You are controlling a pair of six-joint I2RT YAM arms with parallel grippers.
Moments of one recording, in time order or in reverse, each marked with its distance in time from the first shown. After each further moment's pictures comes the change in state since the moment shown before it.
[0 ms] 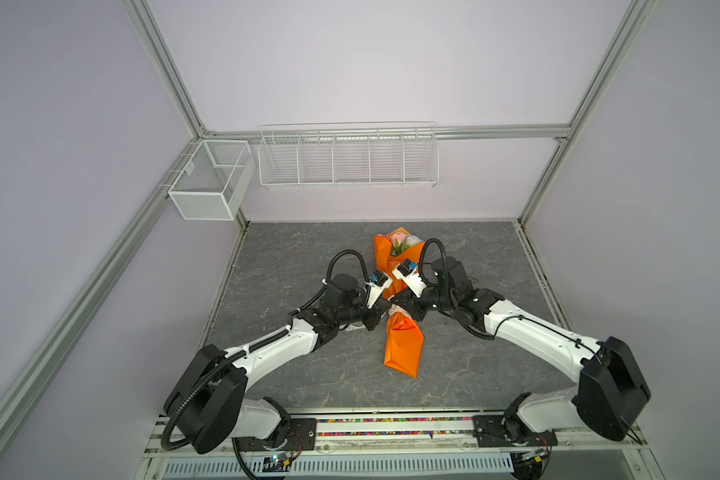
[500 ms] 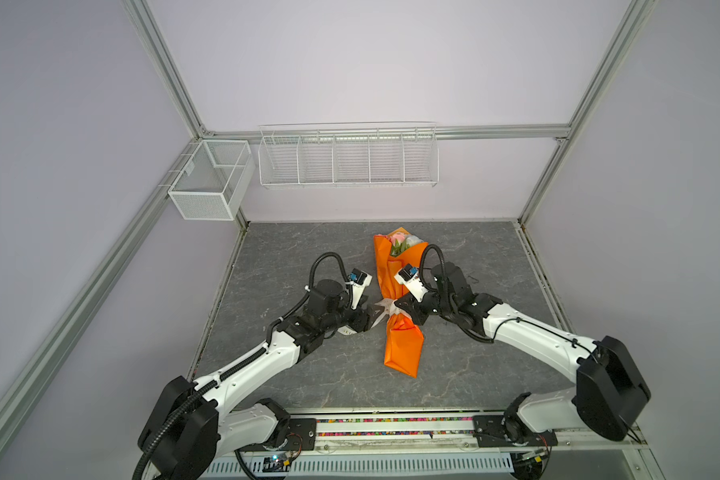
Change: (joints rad) left arm 0.095 -0.185 -0.072 -0.126 -0.111 -0.234; right arm 0.001 -0.001 -0.059 0.015 0.054 0.000
